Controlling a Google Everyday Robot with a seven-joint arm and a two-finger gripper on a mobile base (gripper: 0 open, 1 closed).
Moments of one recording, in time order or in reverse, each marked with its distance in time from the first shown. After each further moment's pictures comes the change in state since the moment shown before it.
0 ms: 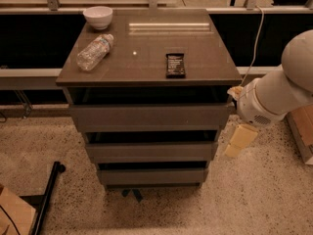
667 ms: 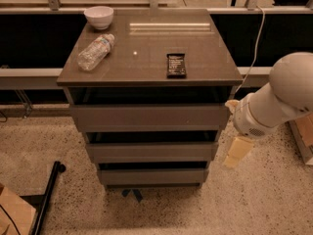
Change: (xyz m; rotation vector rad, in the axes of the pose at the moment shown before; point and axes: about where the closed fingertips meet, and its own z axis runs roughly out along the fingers) arm 0.022 0.010 0.036 -0.026 0.041 -0.017
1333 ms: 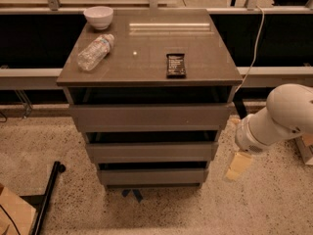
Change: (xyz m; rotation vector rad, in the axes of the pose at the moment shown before) arm 0.050 0.009 0.066 -0.045 -0.009 0.050
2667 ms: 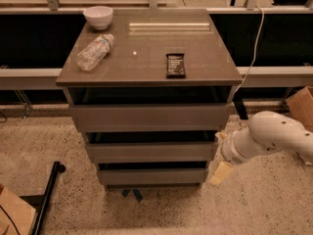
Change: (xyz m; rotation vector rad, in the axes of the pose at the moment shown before) arm 0.016 -0.007 0.109 -0.033 -0.104 0.064
